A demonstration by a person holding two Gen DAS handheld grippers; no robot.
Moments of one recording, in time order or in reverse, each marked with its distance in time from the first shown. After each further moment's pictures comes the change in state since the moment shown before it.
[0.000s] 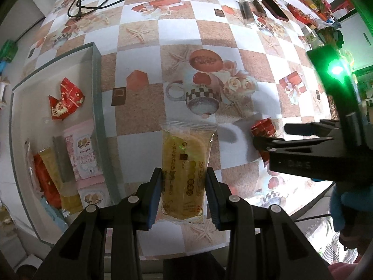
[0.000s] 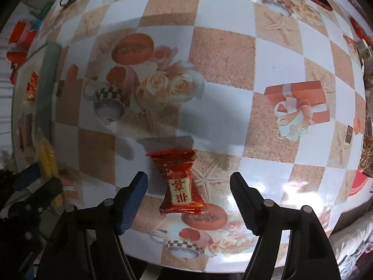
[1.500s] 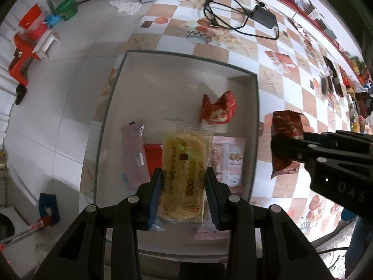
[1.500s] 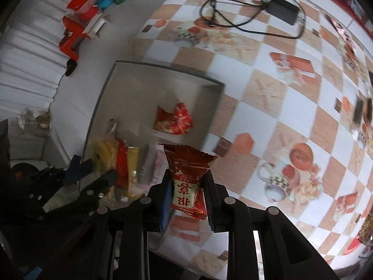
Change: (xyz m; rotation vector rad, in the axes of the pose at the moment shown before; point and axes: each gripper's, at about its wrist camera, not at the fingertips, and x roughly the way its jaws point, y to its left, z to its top) left arm -0.063 0.189 -0.036 -0.333 -0.113 0.103; right arm -0.066 0.211 0.058 -0.323 -0.125 0.140
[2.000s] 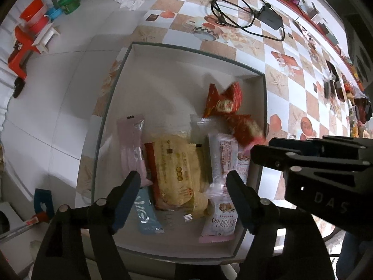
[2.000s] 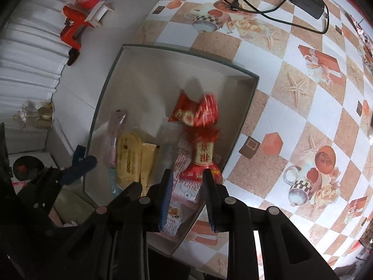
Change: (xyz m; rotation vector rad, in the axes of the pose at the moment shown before) left arm 0.006 0.009 -0.004 -0.039 0.016 -0.017; right arm 0.031 0.023 0.010 -0.009 0.084 0.020
